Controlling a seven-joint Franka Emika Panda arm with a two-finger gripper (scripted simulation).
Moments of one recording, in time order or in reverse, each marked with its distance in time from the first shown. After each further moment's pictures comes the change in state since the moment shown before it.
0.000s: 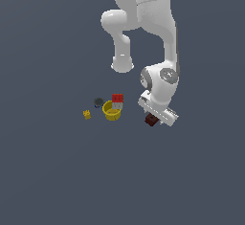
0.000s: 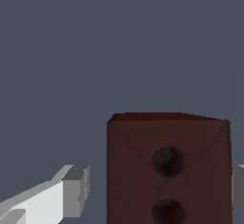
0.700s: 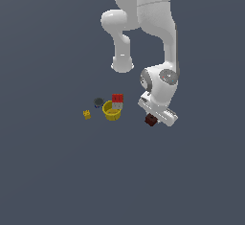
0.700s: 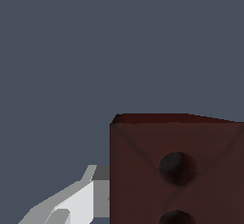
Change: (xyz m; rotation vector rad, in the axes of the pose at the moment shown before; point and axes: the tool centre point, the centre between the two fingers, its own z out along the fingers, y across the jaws) arm 0.000 -0.001 0.005 0.002 0.001 0.000
